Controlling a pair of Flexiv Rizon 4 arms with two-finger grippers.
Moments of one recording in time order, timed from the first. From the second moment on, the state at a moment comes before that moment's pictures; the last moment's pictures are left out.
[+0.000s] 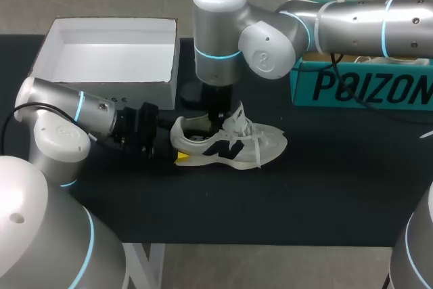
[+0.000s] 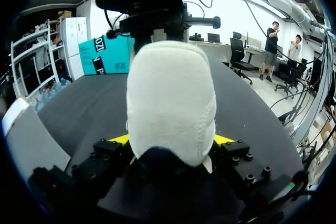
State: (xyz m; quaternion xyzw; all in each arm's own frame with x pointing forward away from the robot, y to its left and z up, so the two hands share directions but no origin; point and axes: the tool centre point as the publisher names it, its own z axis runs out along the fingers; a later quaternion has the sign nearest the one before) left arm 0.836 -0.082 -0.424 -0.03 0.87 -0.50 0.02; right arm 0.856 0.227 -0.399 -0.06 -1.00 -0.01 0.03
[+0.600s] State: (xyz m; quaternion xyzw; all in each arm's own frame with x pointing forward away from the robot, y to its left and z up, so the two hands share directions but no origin) left arm 0.835 -0.081 -0.426 -0.03 0.87 -0.50 0.01; right arm 0.837 0.229 -0.413 -0.05 -0.99 -0.01 0.09
